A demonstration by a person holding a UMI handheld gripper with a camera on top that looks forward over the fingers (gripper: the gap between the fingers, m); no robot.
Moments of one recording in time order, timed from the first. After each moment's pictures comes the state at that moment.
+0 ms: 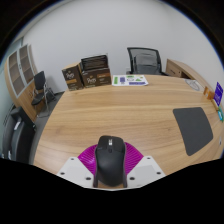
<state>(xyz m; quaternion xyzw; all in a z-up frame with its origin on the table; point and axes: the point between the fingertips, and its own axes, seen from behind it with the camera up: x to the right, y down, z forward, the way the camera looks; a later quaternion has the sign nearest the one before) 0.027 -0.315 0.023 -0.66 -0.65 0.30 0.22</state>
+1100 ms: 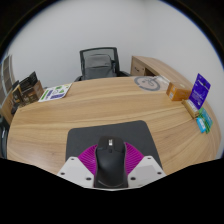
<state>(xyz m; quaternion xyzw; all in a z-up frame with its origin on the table) -0.036 0.057 0.011 -0.71 -0.60 0.24 0.27</state>
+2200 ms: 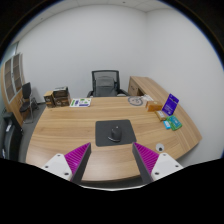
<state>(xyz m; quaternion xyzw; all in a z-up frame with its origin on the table) 0.231 -0.013 0.265 -0.68 -0.61 0.26 0.33</state>
